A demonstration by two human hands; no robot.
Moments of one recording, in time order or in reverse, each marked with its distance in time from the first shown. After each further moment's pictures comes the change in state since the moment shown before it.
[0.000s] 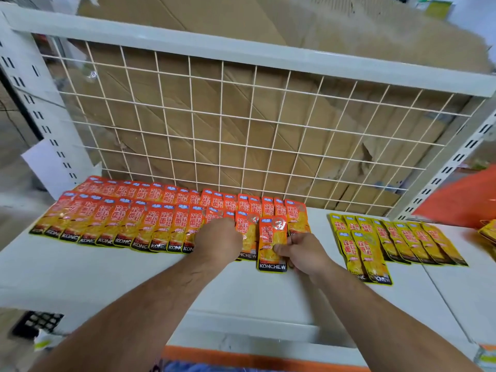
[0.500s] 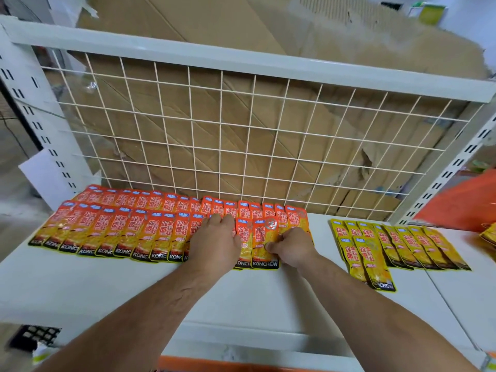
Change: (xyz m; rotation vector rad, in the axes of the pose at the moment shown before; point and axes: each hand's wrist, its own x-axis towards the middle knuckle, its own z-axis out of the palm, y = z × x) left_hand -0.006 -0.009 -0.011 0.026 0.181 0.174; right_hand 0.024 -0.026 0.018 -0.348 0.080 0.013
